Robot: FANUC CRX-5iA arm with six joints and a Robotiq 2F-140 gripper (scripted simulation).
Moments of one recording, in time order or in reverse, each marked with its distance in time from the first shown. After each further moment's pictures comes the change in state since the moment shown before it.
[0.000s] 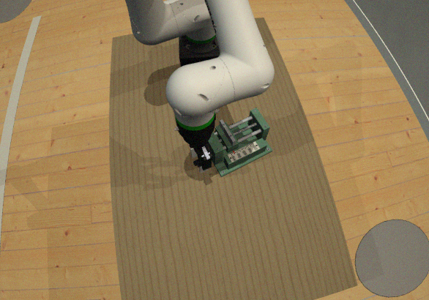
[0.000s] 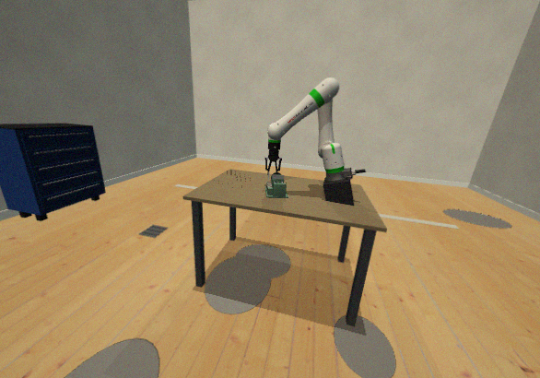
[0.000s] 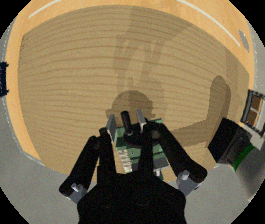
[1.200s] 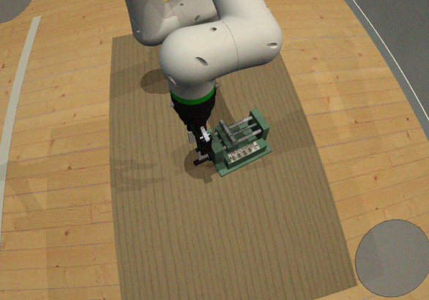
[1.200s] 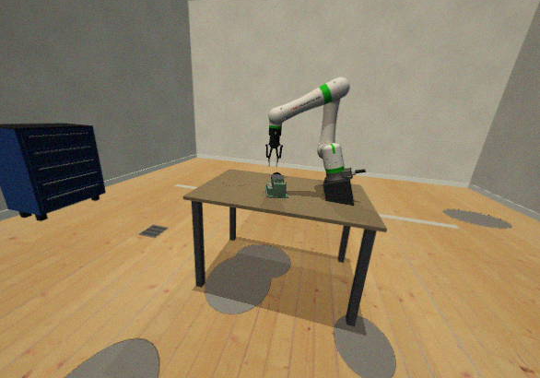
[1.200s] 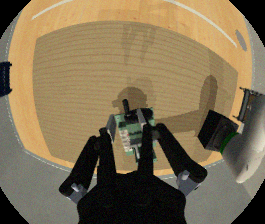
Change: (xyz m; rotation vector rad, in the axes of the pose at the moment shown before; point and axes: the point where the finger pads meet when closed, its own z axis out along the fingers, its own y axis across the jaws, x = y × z) arm 0.000 0.000 -0.101 0.000 0.000 0.000
